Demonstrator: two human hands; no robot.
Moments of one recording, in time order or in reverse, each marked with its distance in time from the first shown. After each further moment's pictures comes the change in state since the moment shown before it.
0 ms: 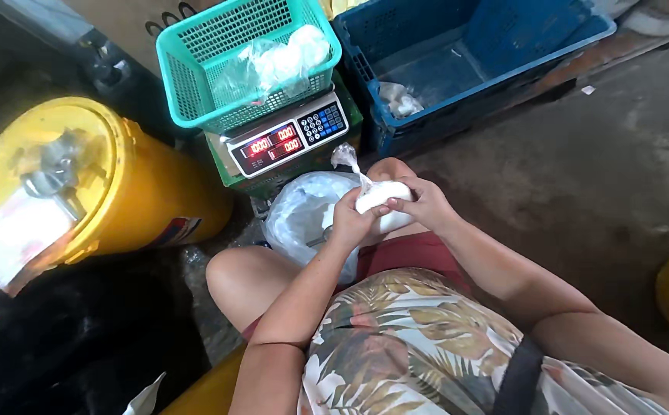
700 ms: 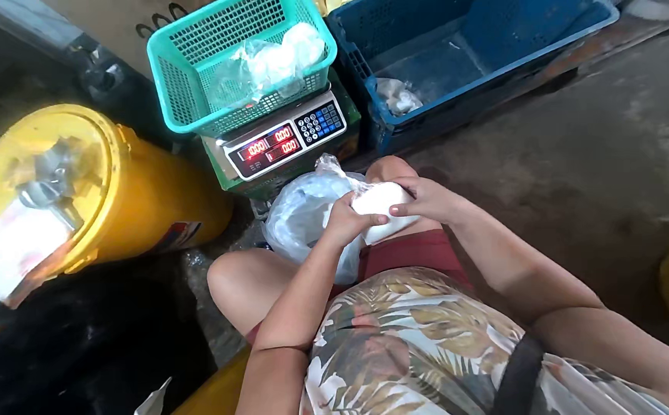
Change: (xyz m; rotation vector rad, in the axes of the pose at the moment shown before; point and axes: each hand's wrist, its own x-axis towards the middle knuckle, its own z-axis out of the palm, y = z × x) left_hand 0.010 0.007 -0.015 -0.053 -0.132 -0.367; right_hand 0.015 -0.011 -0.019 0.033 -0.309 0.203
